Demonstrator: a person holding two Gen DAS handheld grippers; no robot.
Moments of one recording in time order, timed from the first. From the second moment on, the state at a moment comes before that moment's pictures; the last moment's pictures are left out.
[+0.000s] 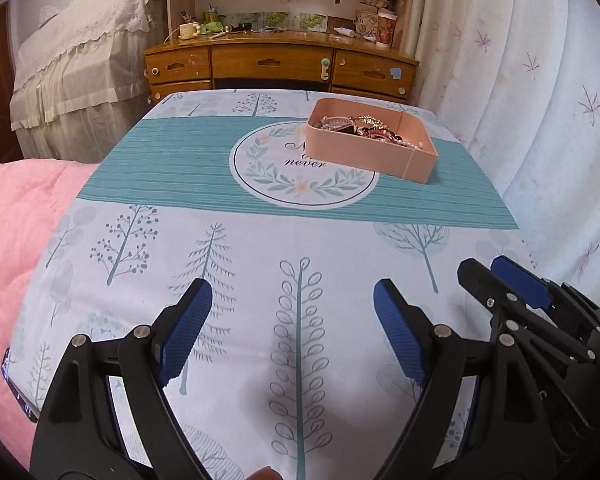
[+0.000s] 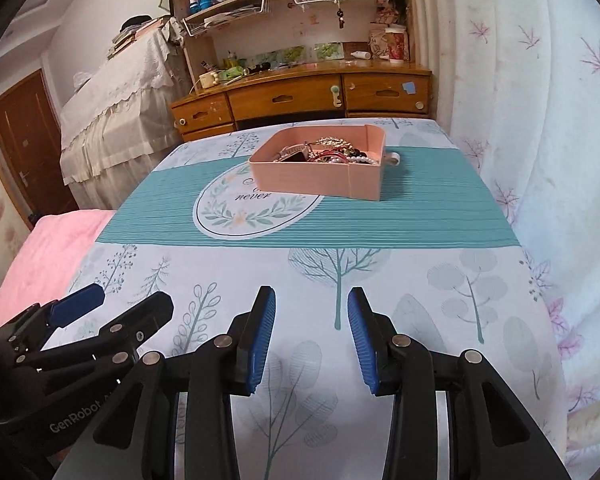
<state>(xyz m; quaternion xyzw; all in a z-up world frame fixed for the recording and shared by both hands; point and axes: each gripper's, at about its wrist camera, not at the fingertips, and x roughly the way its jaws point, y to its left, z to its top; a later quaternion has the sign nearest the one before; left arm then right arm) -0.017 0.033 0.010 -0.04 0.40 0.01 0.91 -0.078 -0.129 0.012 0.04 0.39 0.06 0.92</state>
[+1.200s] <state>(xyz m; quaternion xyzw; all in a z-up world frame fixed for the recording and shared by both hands) -0.023 0.030 -0.004 -0.04 0.43 0.02 0.90 -0.078 -0.135 0.009 0.04 0.41 0.03 0.91</state>
